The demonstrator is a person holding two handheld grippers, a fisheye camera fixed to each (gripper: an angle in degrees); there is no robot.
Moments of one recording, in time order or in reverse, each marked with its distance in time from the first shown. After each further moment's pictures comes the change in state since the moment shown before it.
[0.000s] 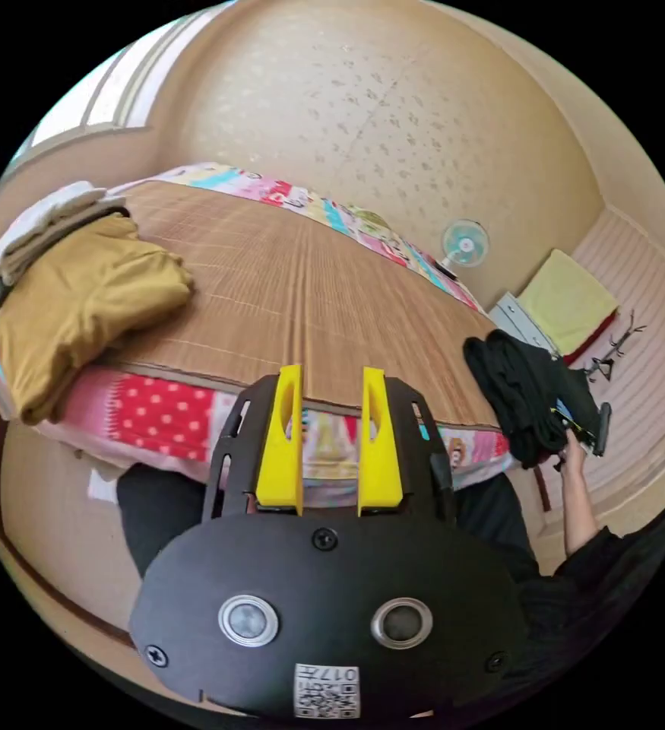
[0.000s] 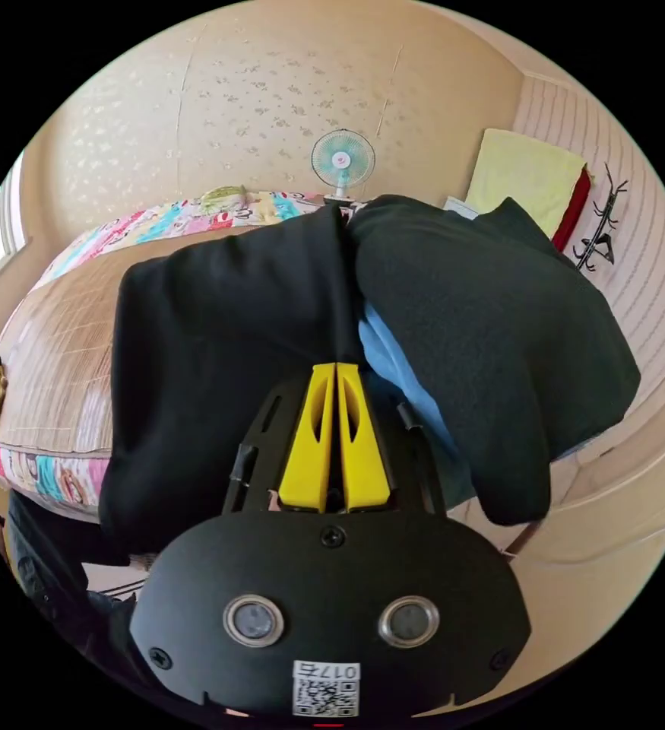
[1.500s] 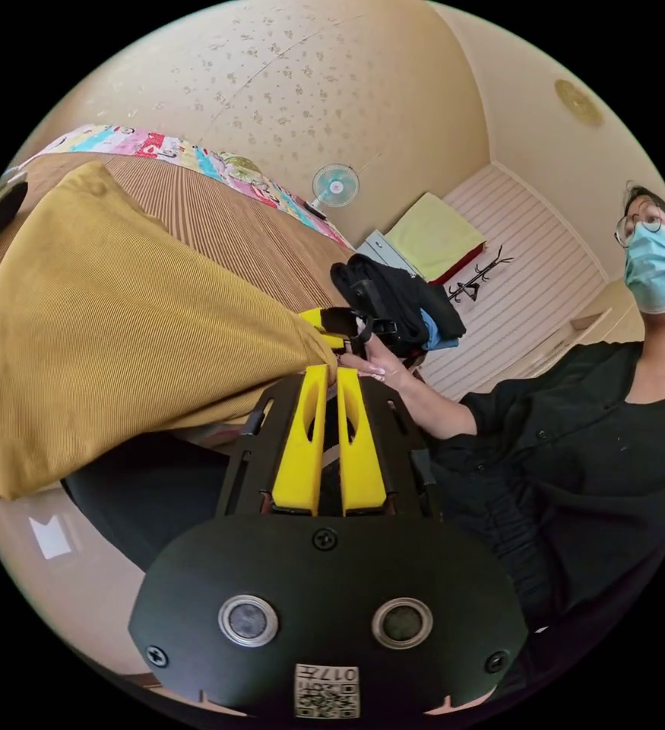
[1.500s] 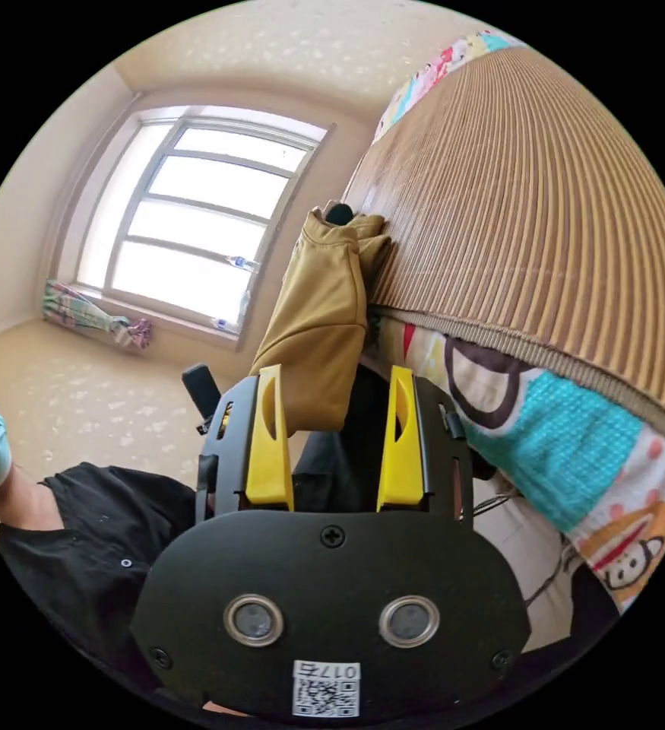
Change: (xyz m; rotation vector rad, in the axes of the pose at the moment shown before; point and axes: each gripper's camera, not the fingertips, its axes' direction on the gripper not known) left arm 0.065 -0.002 -0.086 -0.251 0.604 0.247; right arm -0.349 0.063 0.198 -0.676 -1.548 -0.222
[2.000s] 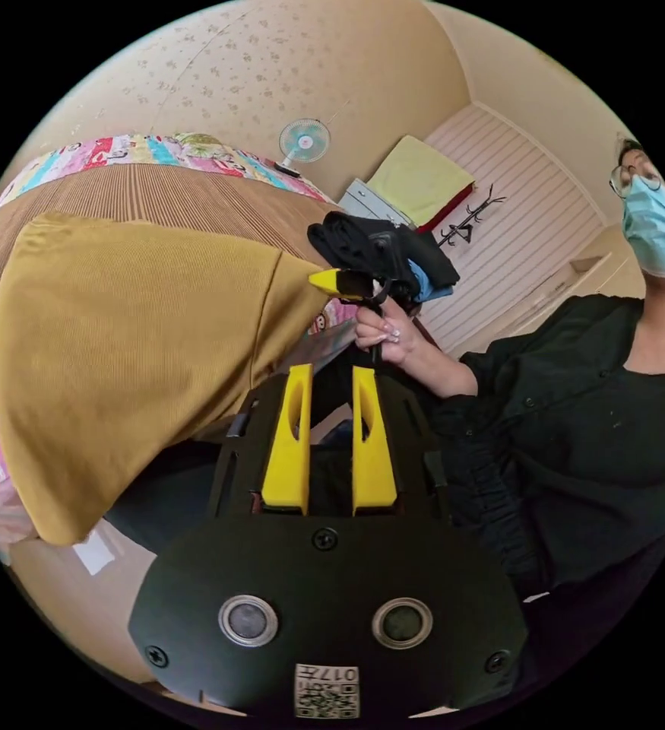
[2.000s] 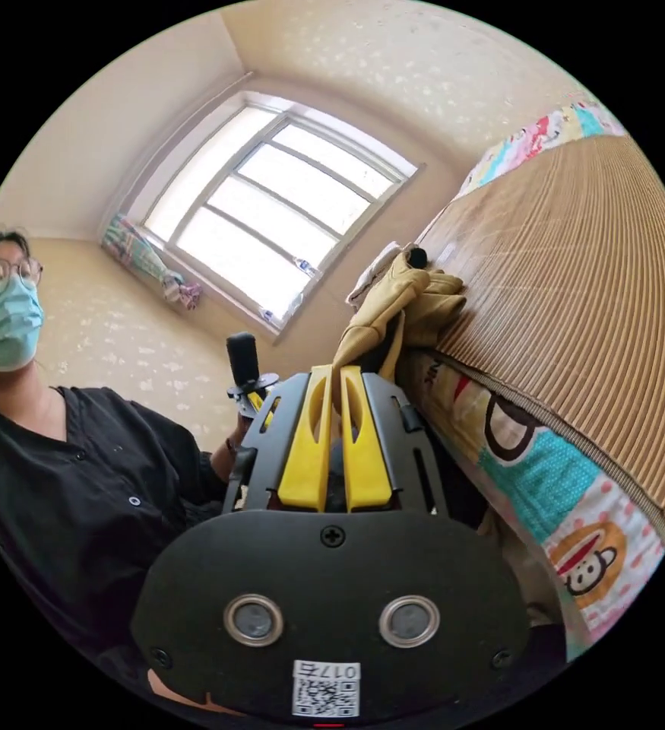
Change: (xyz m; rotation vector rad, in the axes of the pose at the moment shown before) left arm 0.040 -0.094 0.033 -0.196 -0.025 0.116; right arm -0.043 0.029 -0.075 0.067 0.011 -0.397
